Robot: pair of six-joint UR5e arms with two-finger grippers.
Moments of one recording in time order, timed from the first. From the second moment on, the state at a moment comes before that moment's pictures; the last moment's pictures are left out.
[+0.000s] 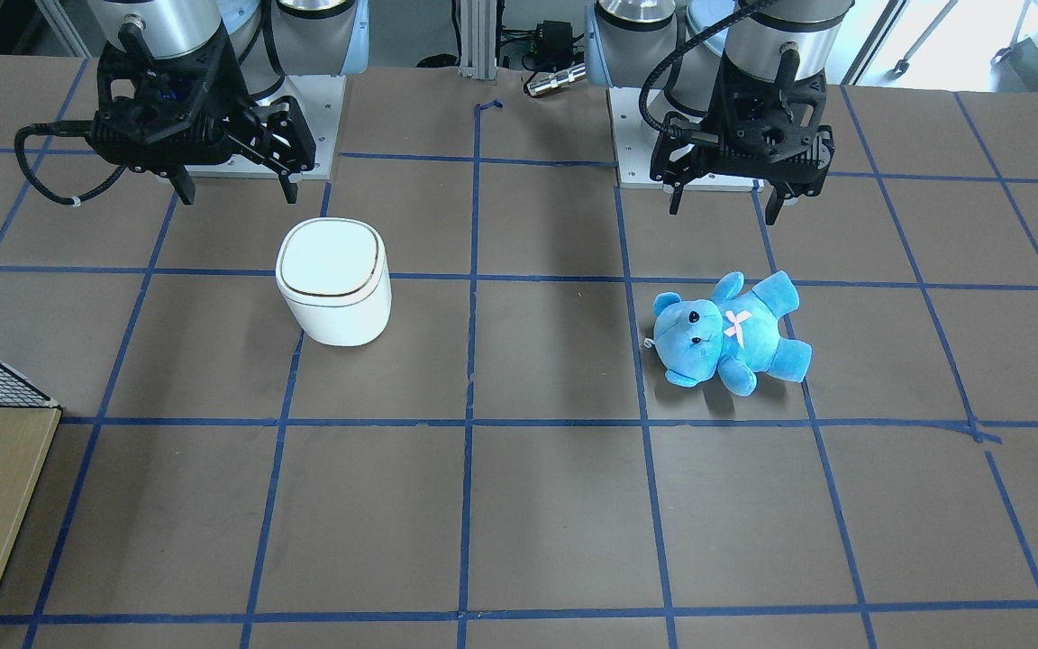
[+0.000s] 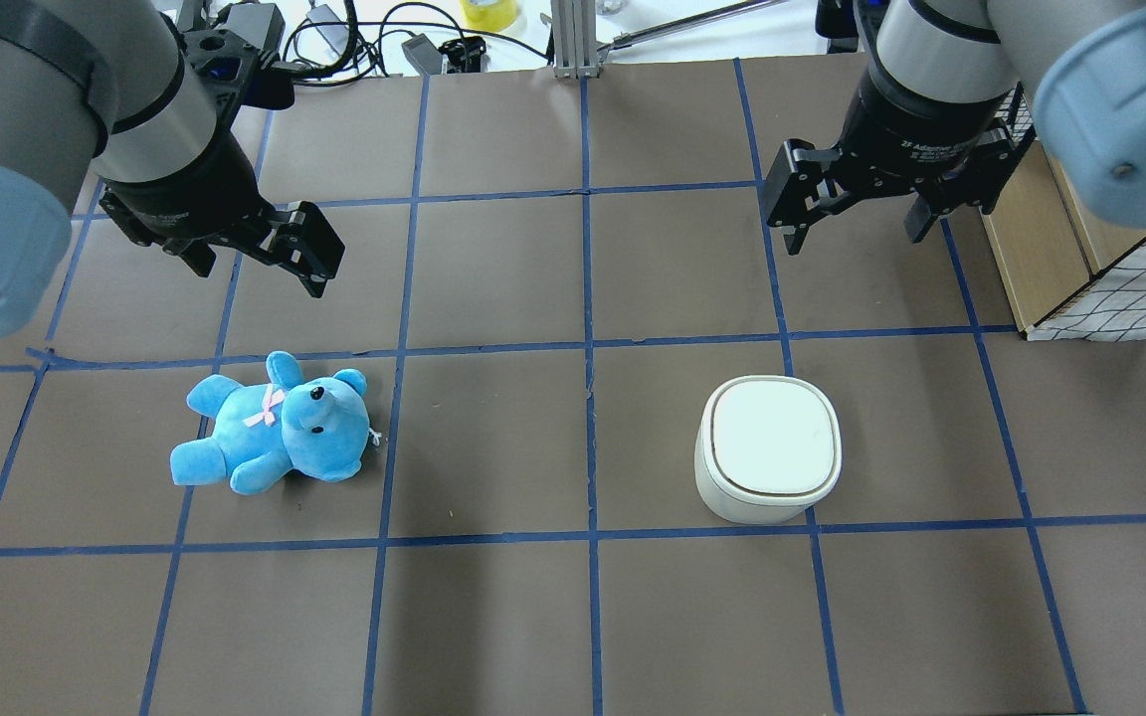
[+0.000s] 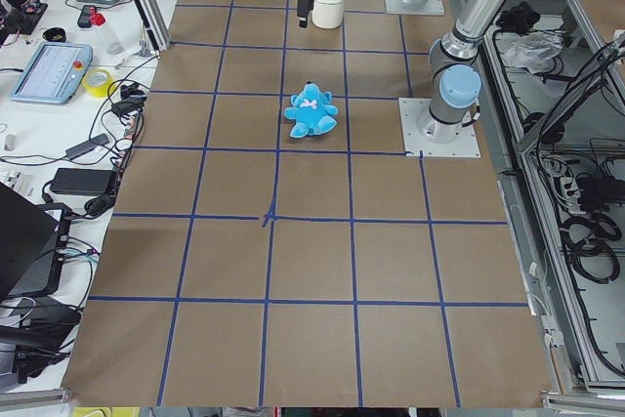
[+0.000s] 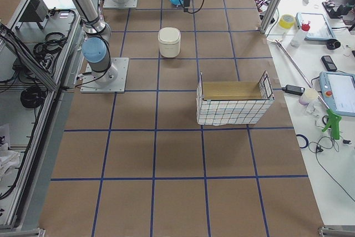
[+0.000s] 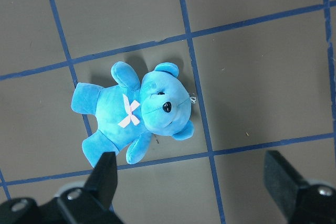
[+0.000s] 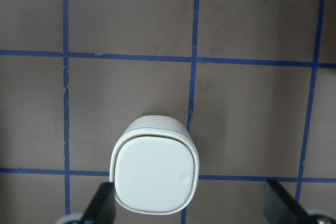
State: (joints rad) left arm -1.62 -1.48 -1.66 -1.51 1.67 0.15; right arm 1.65 -1.62 1.57 -1.54 -1.59 0.02
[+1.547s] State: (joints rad) left arm -1.62 -1.48 -1.66 -1.51 1.67 0.15; right arm 1.65 -1.62 1.61 -1.53 -1.59 0.05
